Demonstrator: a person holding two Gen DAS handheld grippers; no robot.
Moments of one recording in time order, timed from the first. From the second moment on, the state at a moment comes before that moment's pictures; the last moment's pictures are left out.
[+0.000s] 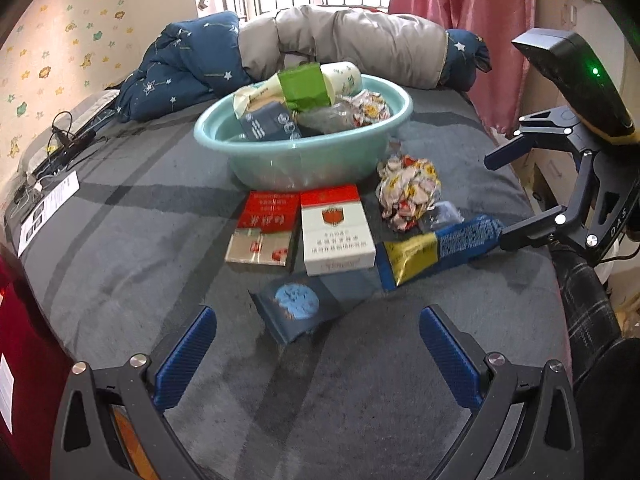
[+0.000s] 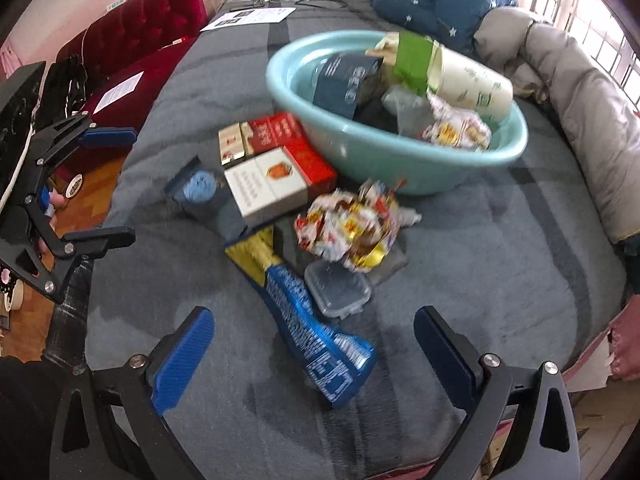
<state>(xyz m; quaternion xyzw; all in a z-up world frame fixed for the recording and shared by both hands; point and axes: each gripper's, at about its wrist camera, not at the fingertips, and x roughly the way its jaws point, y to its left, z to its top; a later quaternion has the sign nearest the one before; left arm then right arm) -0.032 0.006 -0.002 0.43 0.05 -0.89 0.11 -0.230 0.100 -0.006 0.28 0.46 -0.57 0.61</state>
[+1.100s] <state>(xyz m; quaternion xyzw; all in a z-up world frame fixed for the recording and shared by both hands) -0.043 0.008 -0.028 0.46 0.03 -0.88 0.10 -0.219 0.085 -0.058 0.29 0.52 -0.54 0.59</state>
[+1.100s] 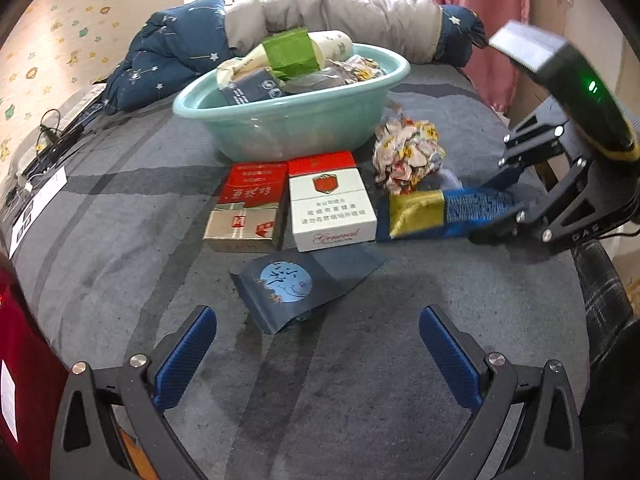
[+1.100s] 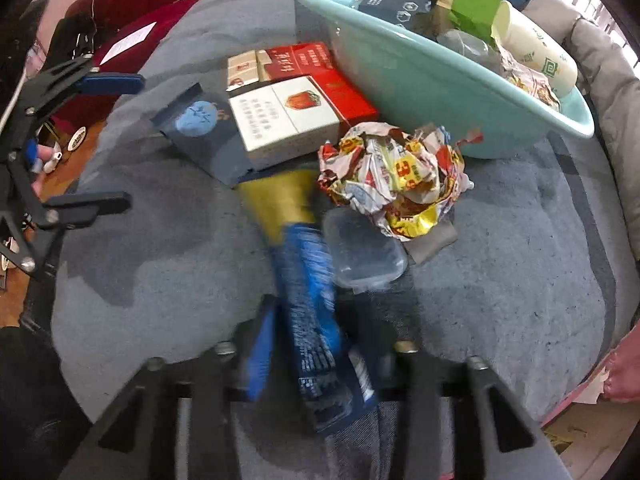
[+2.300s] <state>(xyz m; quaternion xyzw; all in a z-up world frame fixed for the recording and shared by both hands) -0.077 -0.013 -0.041 0.52 -0.09 -0.85 -0.01 -0.250 0.136 -0.006 0.37 0.44 -0.59 0.57</state>
